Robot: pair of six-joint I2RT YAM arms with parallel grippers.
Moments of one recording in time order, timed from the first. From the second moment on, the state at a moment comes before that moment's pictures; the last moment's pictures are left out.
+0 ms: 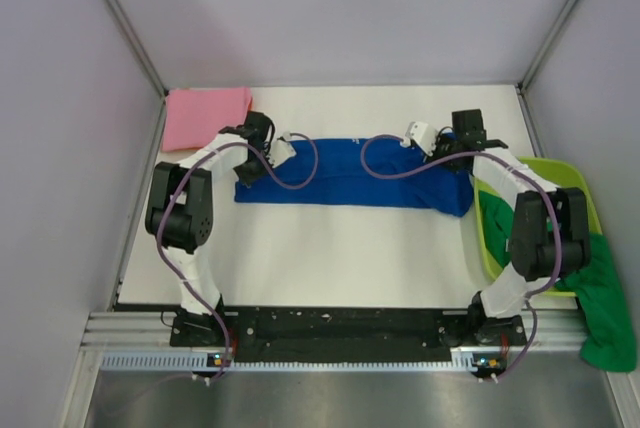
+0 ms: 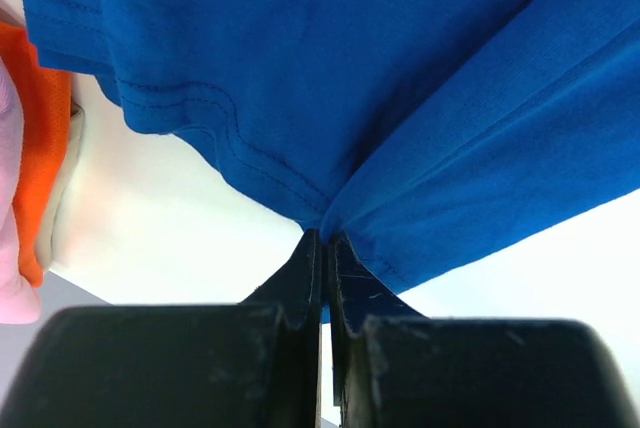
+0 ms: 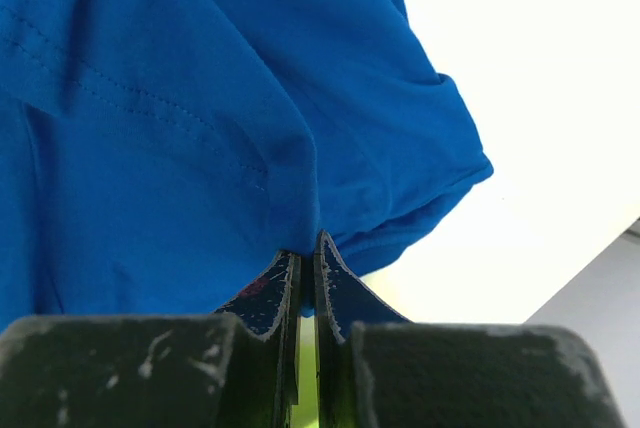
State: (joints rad) left arm -0.24 1.91 1.36 -0.71 -0.14 0.75; right arm 0.11 1.61 1.09 -0.37 -0.17 -1.03
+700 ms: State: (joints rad) left arm -0.24 1.93 1.36 -0.71 -0.17 0.73; right arm 0.11 1.88 1.26 -0.30 -0.11 -1.13
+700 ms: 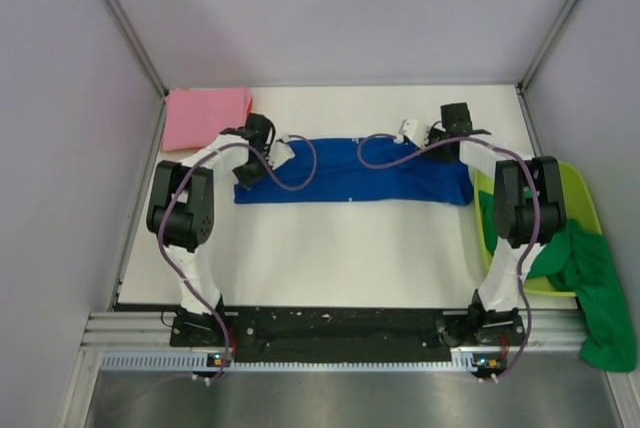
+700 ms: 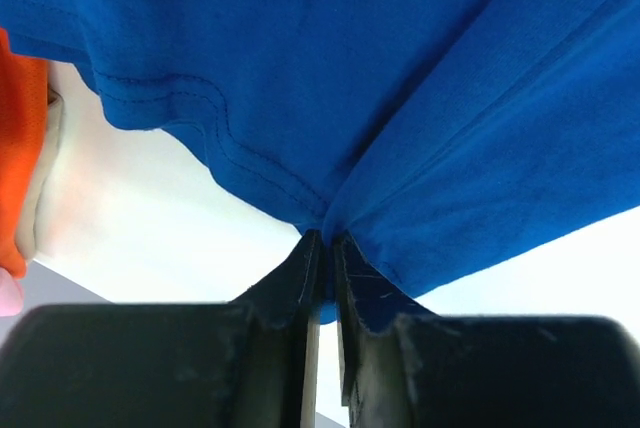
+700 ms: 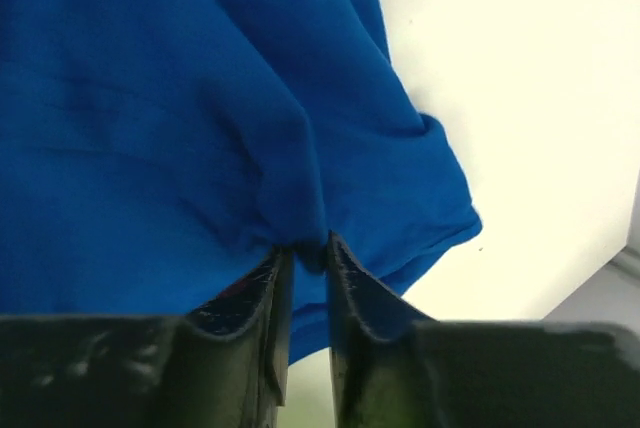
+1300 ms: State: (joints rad) left arm -0.23 1.79 1.40 -0.74 -0.11 0.64; right arm 0.15 1.72 1.41 -0.29 -0.10 -0.11
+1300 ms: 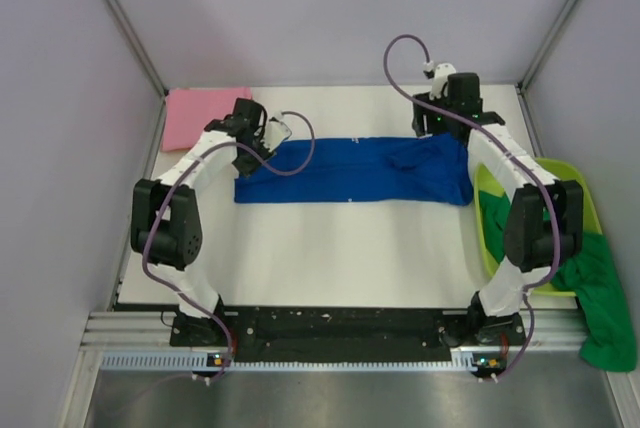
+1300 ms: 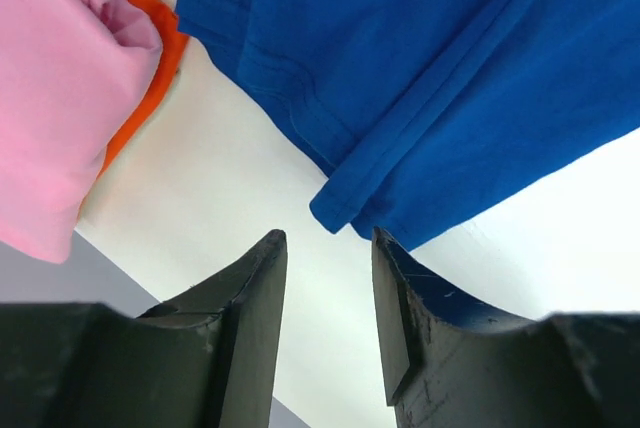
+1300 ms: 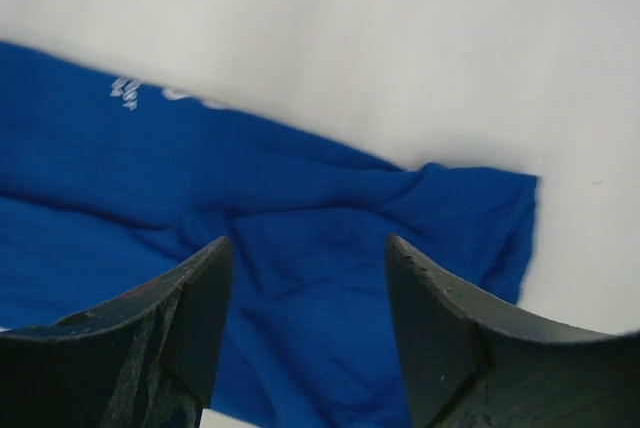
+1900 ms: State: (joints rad) left arm -0.21 1.93 1.35 -0.64 -0.24 0.60; right arm 0.32 2.00 1.41 -0.46 0.02 -0.24
